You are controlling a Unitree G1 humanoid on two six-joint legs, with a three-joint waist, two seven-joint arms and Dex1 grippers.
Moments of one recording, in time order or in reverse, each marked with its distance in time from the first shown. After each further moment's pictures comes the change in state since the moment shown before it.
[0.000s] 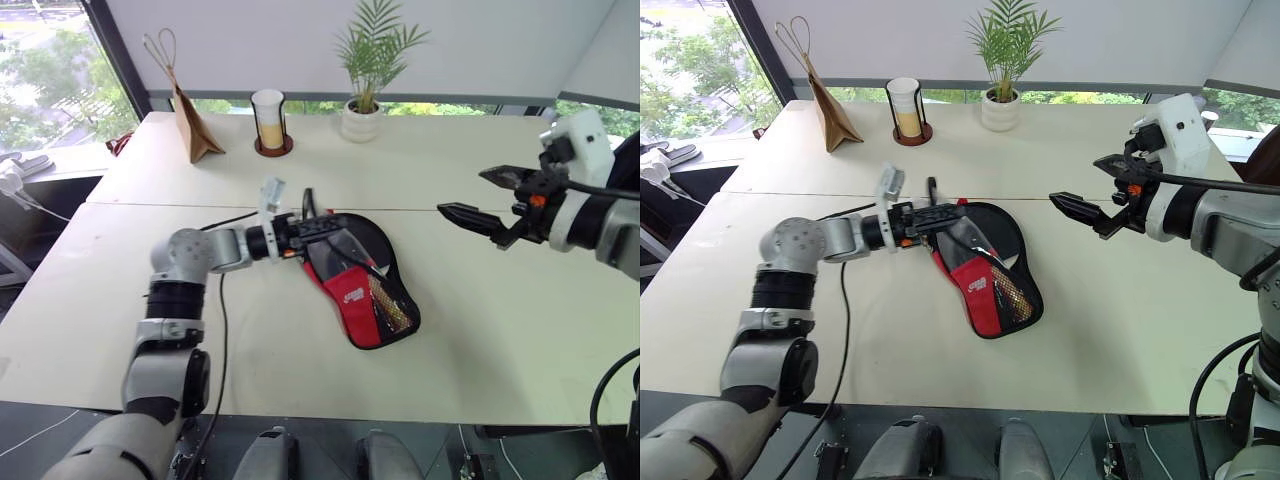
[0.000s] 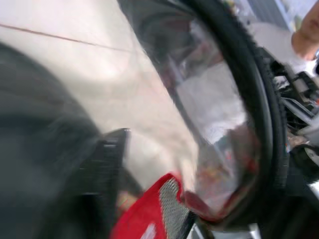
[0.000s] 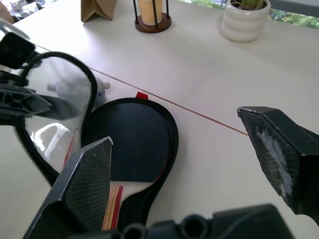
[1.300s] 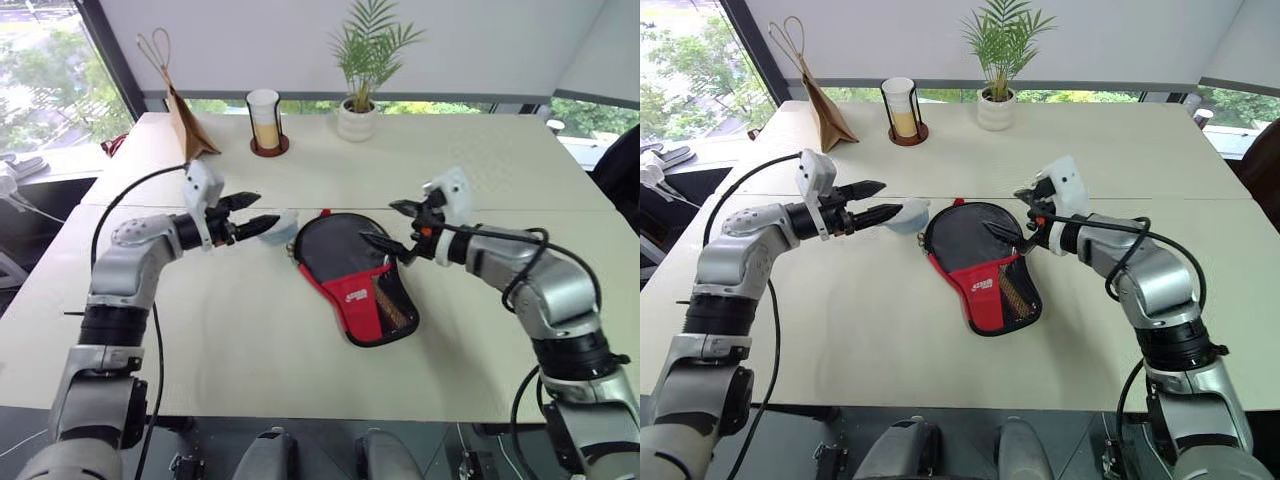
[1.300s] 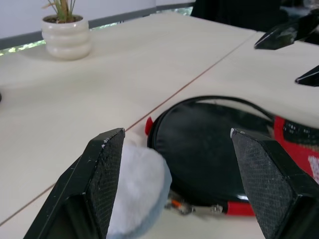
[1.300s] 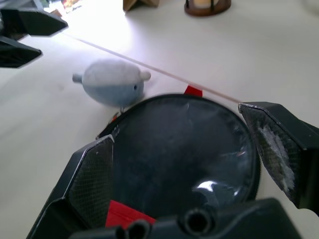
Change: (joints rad) left arm 0.225 0.348 -0.118 -0.159 0.445 -0.786 -0.263; right arm 0.036 0.315 0.434 0.373 -0.321 -0.548 0.083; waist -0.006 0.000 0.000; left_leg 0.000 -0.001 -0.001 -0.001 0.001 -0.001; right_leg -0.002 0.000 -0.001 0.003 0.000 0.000
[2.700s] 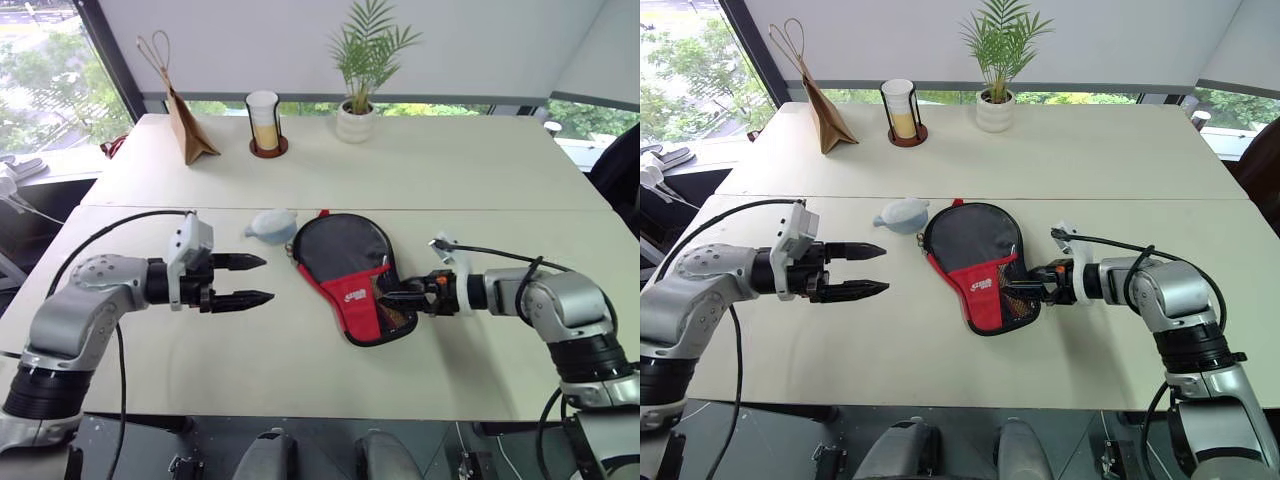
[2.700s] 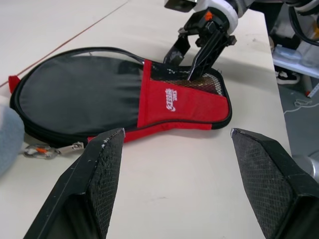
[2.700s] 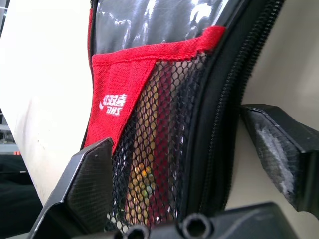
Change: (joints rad) left arm 0.300 0.220 0.012 -0.437 -0.199 0.179 -0.218; right arm 0.057 -0.068 -0.004 0.208 0.146 0.358 0.292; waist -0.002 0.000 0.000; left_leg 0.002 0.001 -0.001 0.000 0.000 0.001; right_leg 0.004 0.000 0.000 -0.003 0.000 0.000
